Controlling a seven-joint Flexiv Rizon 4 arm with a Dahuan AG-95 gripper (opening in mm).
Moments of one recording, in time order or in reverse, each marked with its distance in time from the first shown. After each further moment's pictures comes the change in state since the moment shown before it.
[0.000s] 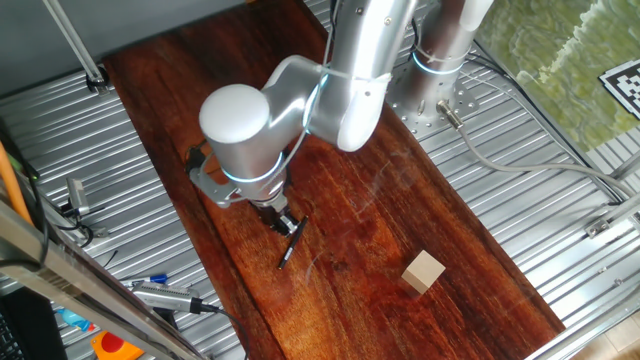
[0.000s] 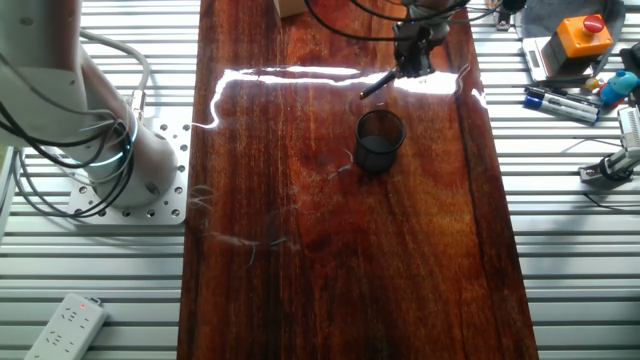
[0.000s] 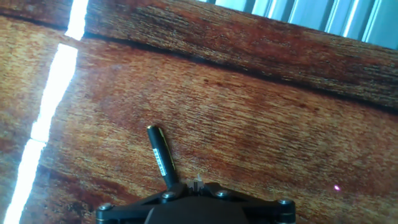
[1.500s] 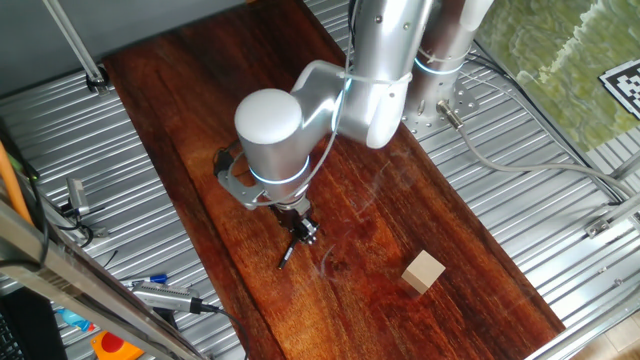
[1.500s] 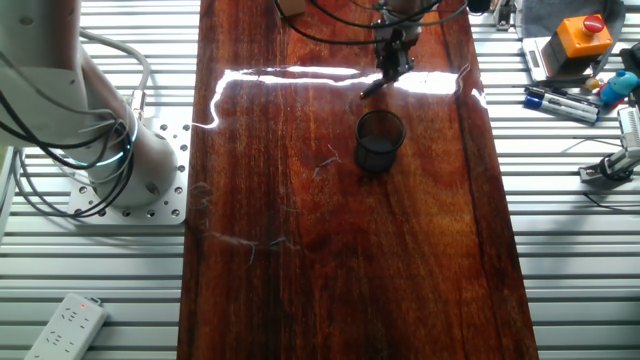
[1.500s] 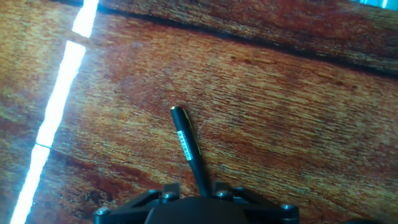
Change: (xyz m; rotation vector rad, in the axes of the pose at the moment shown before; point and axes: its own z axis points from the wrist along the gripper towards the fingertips) arm 0.024 0.029 0.025 -0.012 -0.047 0.007
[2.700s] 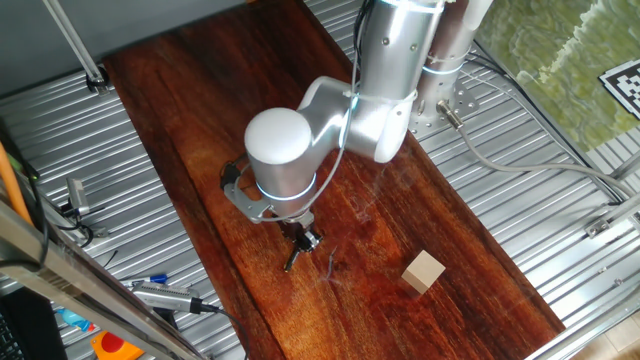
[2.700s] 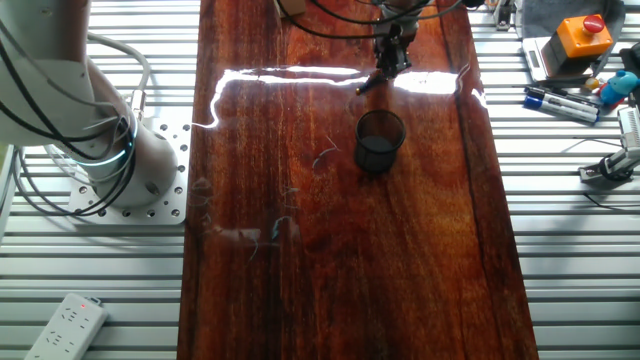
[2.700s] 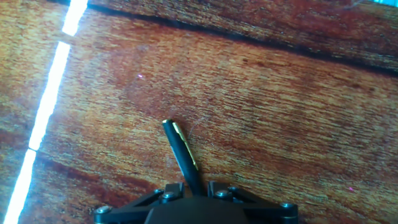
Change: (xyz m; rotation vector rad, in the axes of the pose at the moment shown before) arm -0.009 0.010 0.014 0.037 -0.007 0.025
